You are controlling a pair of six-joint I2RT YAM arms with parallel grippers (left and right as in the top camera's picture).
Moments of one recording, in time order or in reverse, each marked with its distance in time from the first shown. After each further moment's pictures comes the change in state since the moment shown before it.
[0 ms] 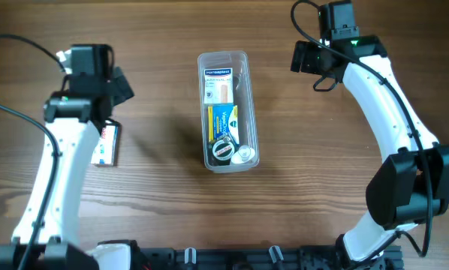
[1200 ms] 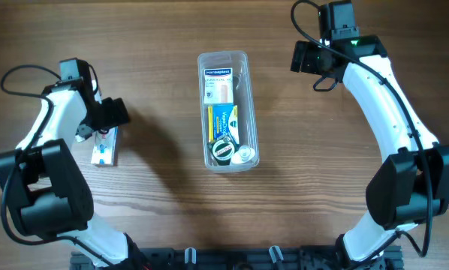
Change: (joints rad) left arm 0.210 0.393 -0.043 0.020 0.338 0.190; right arm 0.000 0.000 0.000 0.001 0.000 0.000
